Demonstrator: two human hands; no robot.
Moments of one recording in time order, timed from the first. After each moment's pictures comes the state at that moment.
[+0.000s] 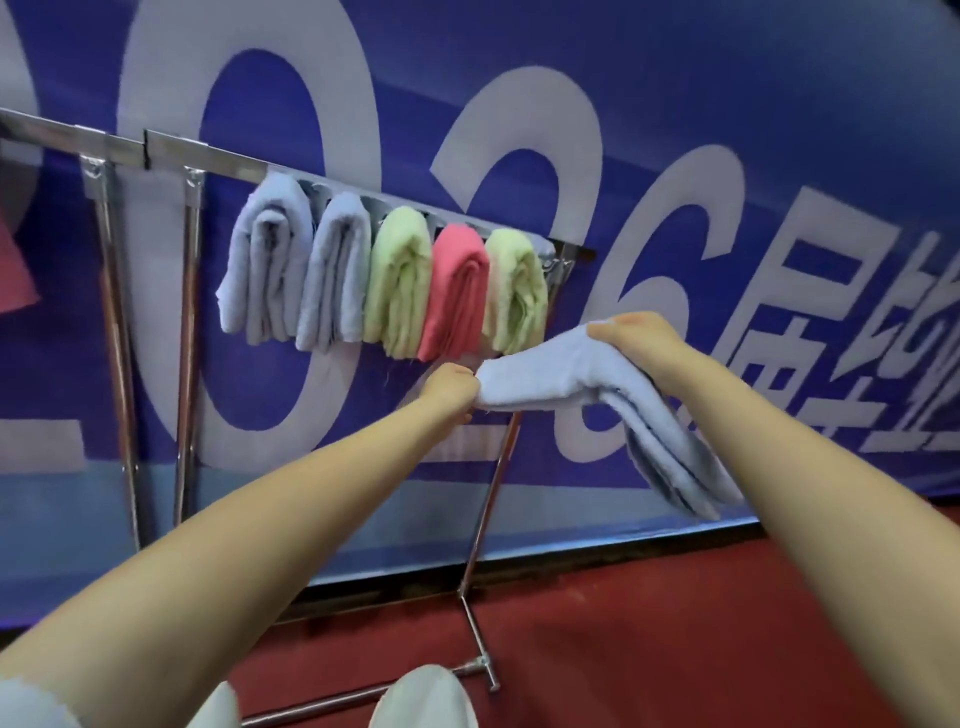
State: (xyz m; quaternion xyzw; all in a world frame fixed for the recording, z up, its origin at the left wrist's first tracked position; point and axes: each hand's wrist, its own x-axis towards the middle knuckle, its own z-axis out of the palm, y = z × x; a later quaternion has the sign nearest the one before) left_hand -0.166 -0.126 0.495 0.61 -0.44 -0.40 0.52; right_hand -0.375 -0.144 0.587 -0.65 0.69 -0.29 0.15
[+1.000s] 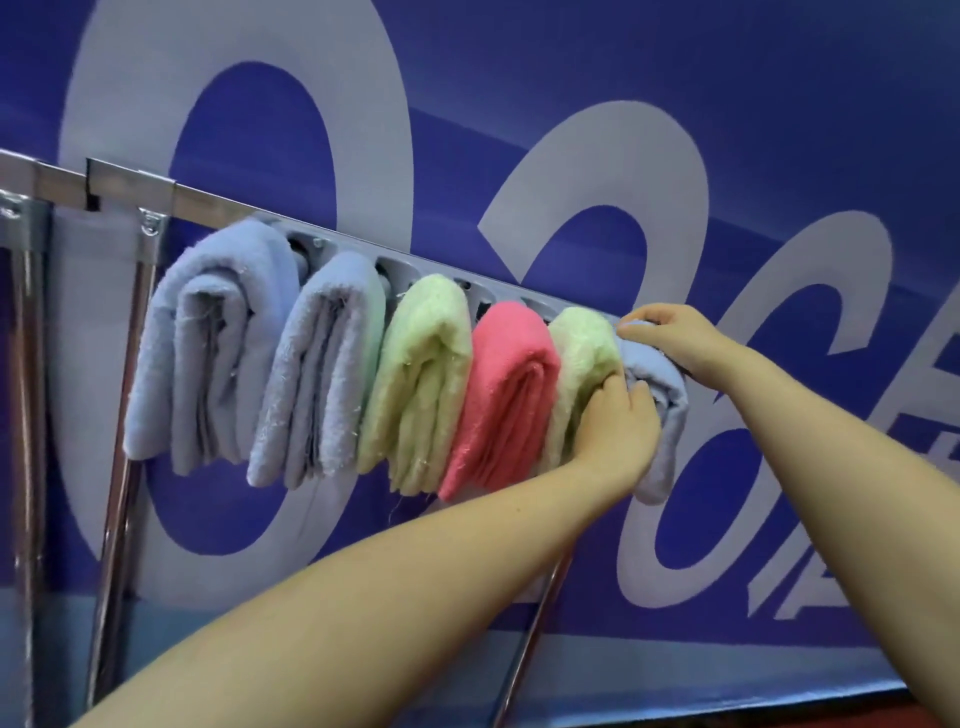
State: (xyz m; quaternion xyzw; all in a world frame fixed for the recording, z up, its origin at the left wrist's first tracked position) left_hand -0.217 -0.291 0.571 0.52 -0.53 -0.27 0.61; right_hand -0.292 -0.374 0.669 -0.82 0.43 -0.33 0.19
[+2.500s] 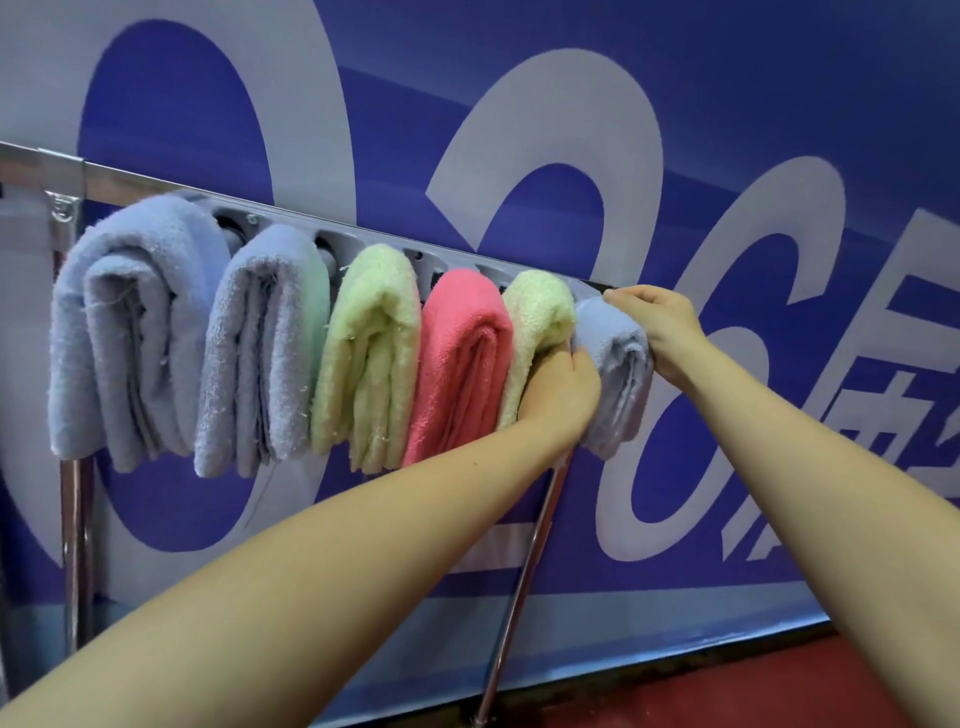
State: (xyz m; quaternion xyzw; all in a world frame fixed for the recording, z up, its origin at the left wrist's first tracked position) left_hand -0.207 -0.300 0.562 0.55 -0.54 -0.24 0.59; right_hand -0.306 -0.360 0.634 -0.66 0.45 -0.51 0.32
